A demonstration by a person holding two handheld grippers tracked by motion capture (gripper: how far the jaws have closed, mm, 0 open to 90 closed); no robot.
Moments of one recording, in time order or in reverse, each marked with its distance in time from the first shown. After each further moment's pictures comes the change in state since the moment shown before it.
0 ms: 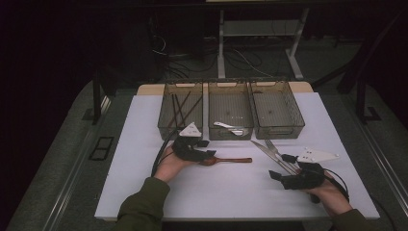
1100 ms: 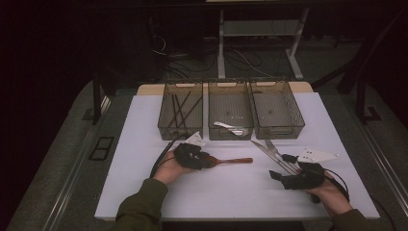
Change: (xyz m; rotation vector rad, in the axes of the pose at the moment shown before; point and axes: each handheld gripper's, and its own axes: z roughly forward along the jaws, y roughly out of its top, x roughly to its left) left arm -0.009 -0.012 0.013 0.154 -0.056 0.083; right arm 0.000 0.000 0.000 0.000 -0.003 -0.003
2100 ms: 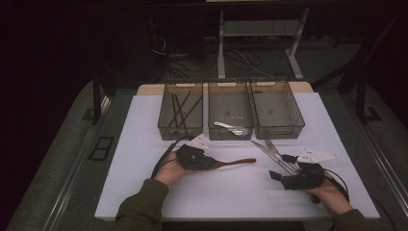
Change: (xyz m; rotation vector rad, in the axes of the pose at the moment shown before) left arm -0.014 0.010 -0.007 -0.024 -0.045 0.070; right arm 0.001 0.000 0.000 0.002 0.004 -0.005
